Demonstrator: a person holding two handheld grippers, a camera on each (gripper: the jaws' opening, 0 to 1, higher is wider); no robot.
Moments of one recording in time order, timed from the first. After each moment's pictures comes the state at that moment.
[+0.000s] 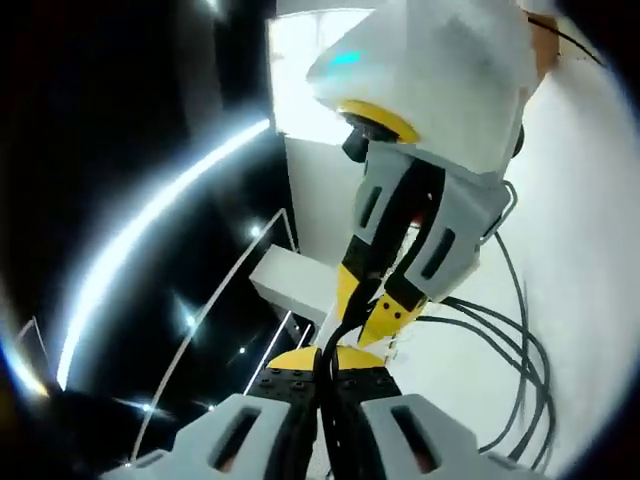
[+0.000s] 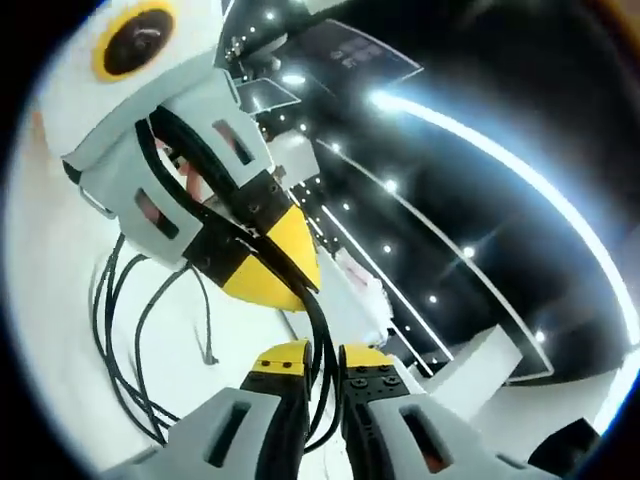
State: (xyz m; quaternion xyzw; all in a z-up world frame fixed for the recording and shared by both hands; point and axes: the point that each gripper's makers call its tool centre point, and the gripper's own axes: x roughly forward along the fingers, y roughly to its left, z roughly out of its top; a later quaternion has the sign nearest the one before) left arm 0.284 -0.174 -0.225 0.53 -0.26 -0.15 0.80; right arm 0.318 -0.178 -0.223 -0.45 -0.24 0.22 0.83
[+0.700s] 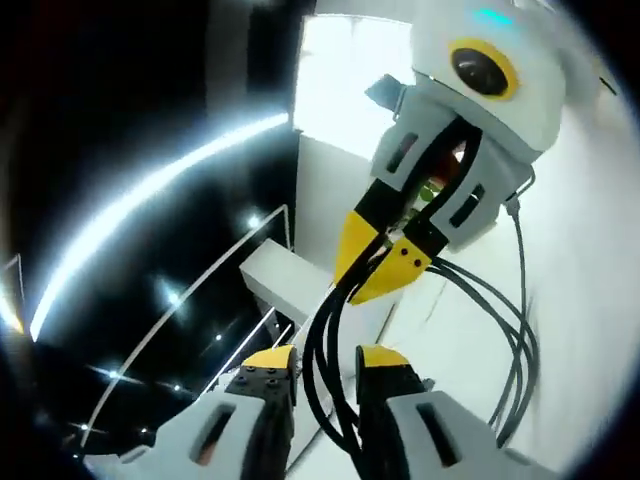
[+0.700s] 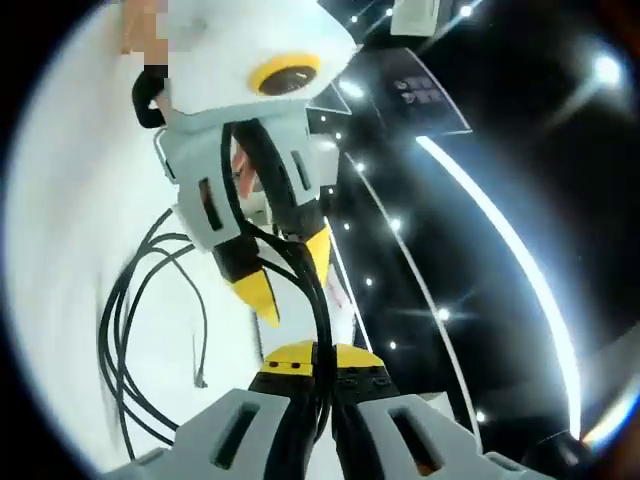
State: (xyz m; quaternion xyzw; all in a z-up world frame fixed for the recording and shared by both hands) left arm 0.303 -0.167 -0.236 0.45 -0.24 -0.20 0.84; right arm 0.291 -0.180 -0.220 -0.59 -0.33 0.19 0.71
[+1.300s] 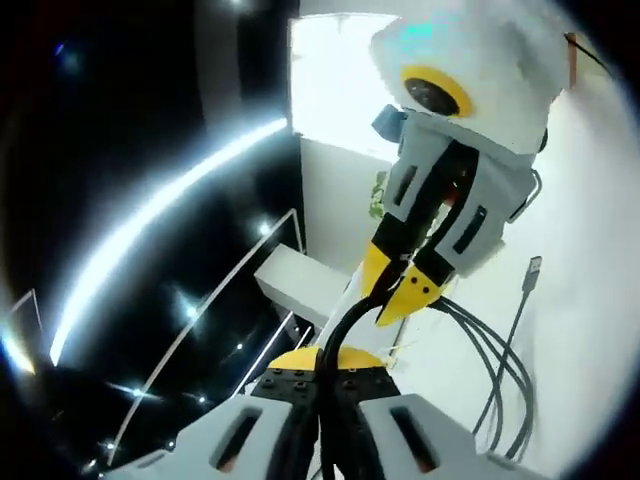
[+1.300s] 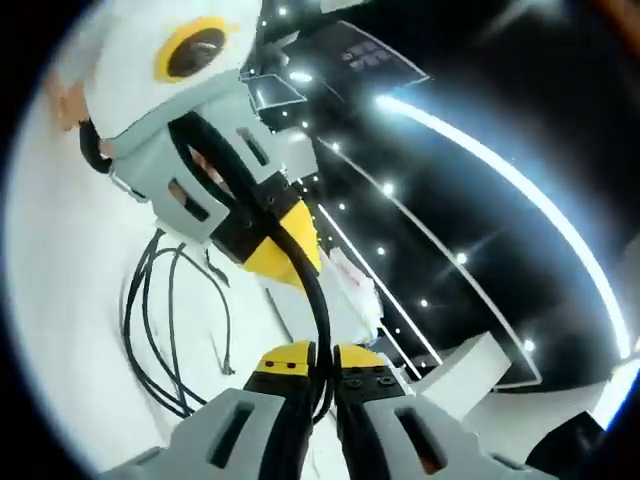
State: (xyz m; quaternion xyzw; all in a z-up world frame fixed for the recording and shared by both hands) left arm 0.289 -0.167 -0.218 0.48 -0.27 -0.16 0.82; right arm 0.313 -0.190 -0.227 -0.46 -0.24 0.22 0.83
